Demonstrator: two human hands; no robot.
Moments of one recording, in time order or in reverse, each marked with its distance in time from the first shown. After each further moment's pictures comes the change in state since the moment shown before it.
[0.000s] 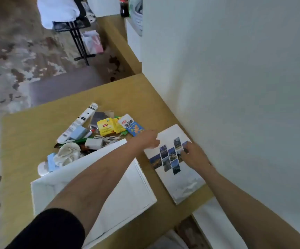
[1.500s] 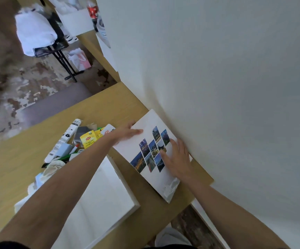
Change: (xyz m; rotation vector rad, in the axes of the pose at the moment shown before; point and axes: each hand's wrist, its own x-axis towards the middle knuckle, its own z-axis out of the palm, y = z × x) left_hand 0.003 0.058 -0.043 -0.653 -0.110 -0.021; right_hand -0.033 0.064 0.031 0.165 0.176 0.102
